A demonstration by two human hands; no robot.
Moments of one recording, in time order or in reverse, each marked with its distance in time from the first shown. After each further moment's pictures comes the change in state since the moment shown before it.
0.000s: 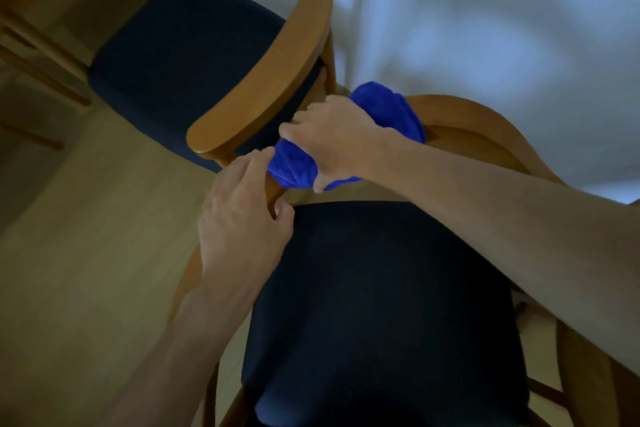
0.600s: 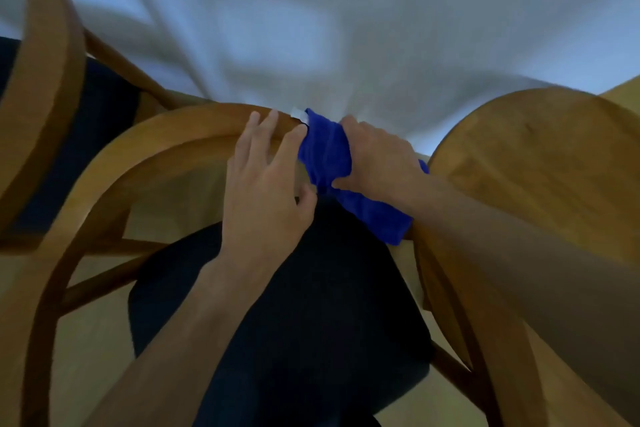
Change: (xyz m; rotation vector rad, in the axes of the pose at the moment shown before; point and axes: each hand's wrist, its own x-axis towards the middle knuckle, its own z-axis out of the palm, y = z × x) left_hand 0.003 0.210 0.118 0.018 -0.201 0.520; right_hand -0.257 0.095 0.137 0.615 0.085 0.951
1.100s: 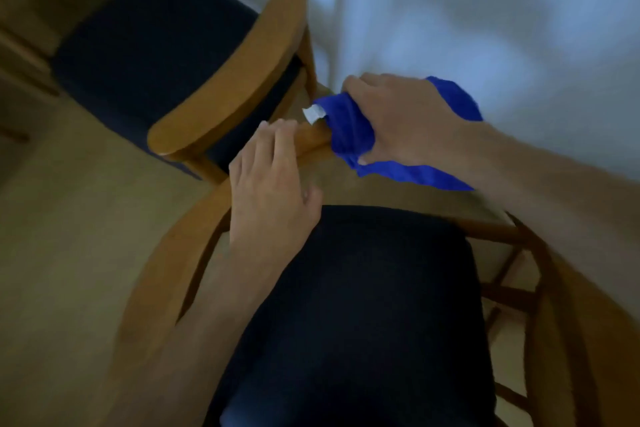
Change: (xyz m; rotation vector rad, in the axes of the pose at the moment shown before) left_hand -0.078 -0.148 -0.078 -0.019 0.194 -0.438; right_hand 0.066 -0.221 -0.031 -0.358 -0.027 -0.662
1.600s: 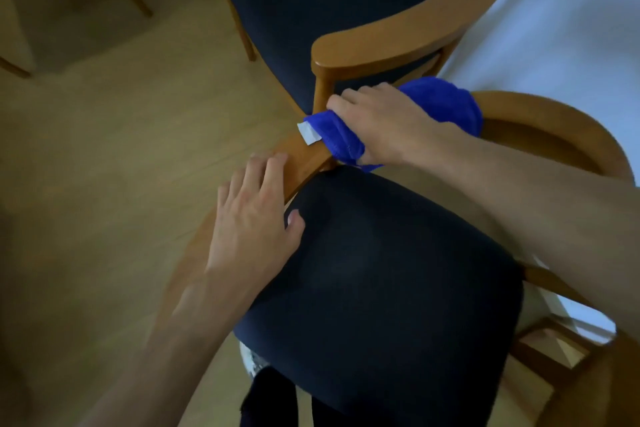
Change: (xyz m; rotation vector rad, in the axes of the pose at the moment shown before) left_hand -0.147 -0.101 -0.030 0.085 -0.008 -0.416; right_hand 0.052 -0.172 0.042 -0.262 -0.091 -0.561
